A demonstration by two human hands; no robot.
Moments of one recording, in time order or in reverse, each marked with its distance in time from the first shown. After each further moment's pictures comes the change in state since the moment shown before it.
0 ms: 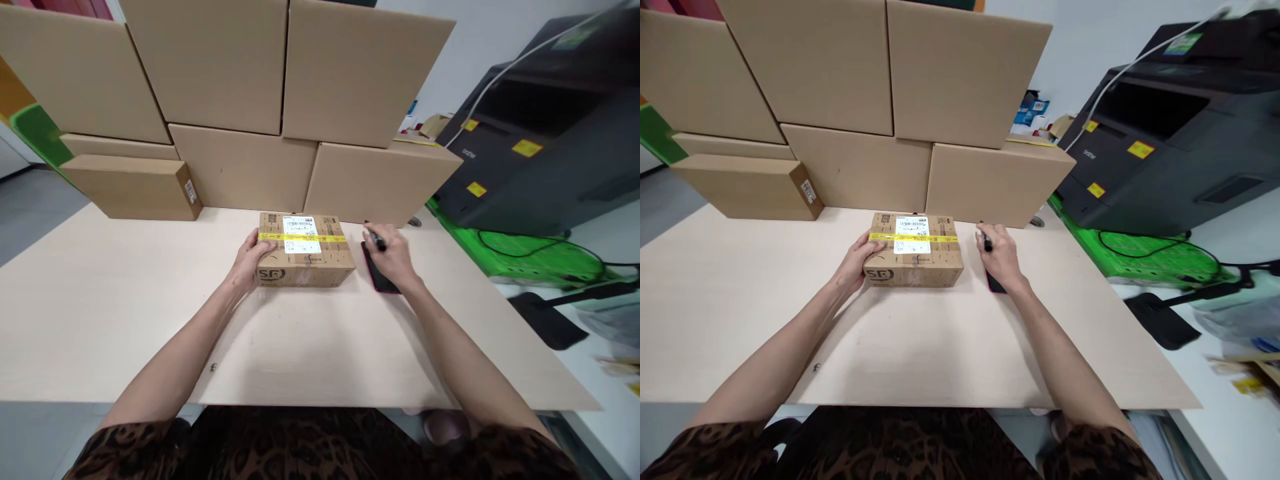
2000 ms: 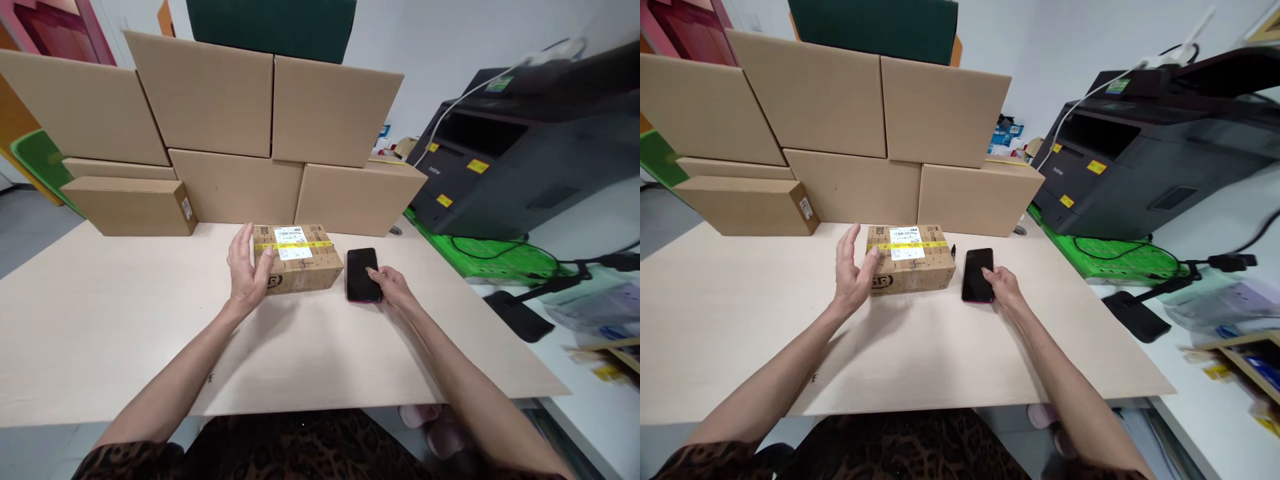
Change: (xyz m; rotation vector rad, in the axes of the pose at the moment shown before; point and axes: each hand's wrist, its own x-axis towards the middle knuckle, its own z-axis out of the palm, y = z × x) left_hand -0.027 0.001 0.007 0.547 0.210 0.681; right_hand -0.058 0.020 0.000 0.837 0.106 0.733
